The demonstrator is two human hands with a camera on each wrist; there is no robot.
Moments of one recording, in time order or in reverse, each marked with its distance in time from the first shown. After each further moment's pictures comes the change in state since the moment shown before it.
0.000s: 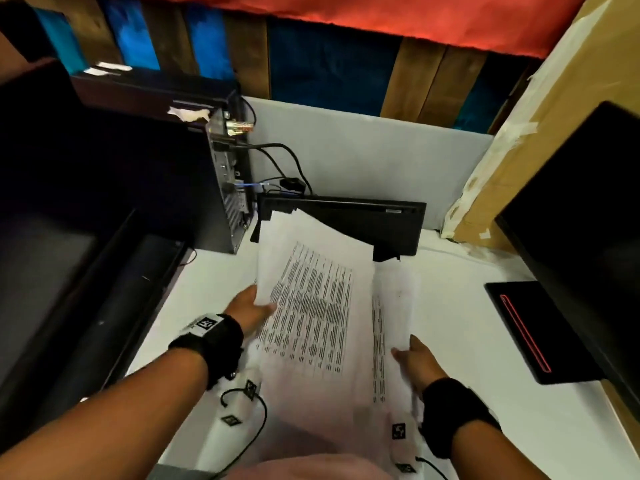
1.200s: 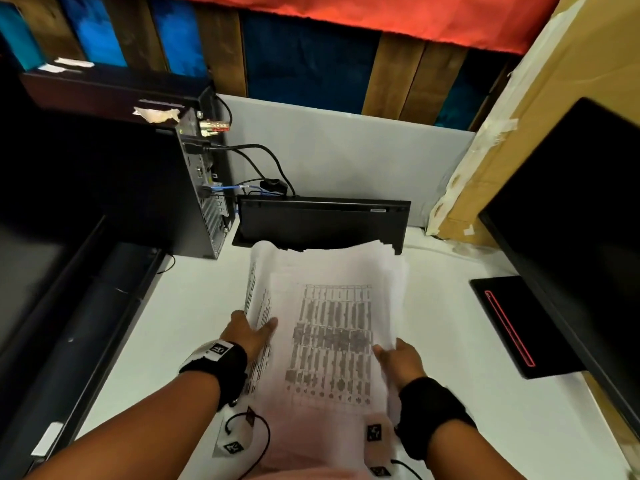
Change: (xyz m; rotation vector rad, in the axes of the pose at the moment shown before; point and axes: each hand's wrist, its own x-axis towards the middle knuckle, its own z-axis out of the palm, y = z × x) left_hand 0.014 -0.027 0.039 0.256 0.089 -0.231; right_hand 0.010 0.005 0.008 -0.089 0.133 -0.063
